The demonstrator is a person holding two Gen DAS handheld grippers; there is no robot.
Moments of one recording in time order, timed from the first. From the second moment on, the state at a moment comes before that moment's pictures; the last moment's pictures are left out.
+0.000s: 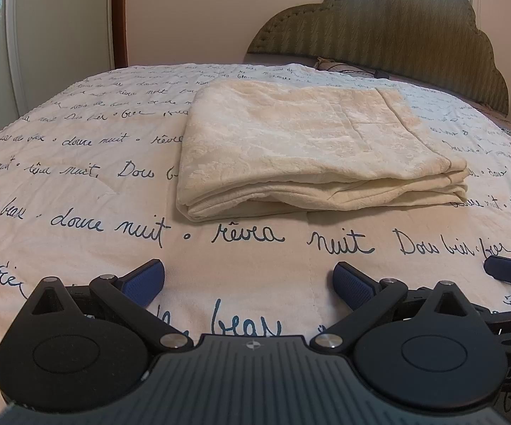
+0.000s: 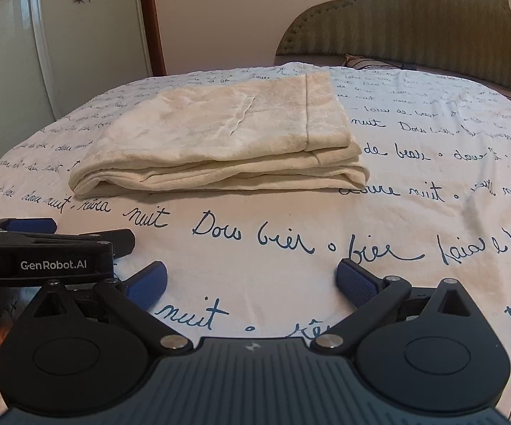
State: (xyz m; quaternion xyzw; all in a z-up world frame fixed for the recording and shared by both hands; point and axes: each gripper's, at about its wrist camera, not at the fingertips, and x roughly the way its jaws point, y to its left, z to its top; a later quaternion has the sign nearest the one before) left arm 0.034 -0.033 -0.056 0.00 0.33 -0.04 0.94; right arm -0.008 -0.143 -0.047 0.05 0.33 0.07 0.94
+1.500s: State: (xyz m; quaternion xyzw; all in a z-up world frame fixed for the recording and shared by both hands) left arm 0.025 -0.025 -0.054 0.00 0.33 -0.01 0.94; right arm 0.002 -0.167 -0.050 0.03 0.33 0.05 0.94
